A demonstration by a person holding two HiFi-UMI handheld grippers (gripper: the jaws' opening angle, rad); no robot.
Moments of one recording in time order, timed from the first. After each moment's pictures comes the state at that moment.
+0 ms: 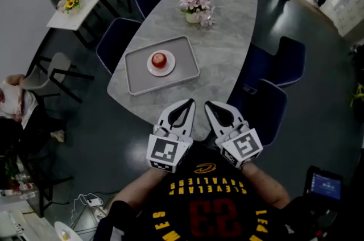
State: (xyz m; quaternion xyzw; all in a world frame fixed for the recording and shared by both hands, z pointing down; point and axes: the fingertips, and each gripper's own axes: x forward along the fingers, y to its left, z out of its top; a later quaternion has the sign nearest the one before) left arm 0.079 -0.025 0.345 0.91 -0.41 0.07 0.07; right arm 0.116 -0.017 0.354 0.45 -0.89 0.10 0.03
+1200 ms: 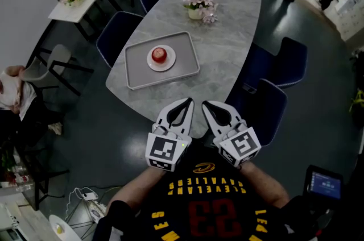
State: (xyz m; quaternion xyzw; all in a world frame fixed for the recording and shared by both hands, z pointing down) left arm 0.076 -0.018 0.360 0.90 -0.43 0.08 0.09; right arm 0.111 -0.010 0.366 0.42 -0.90 0.10 0.05
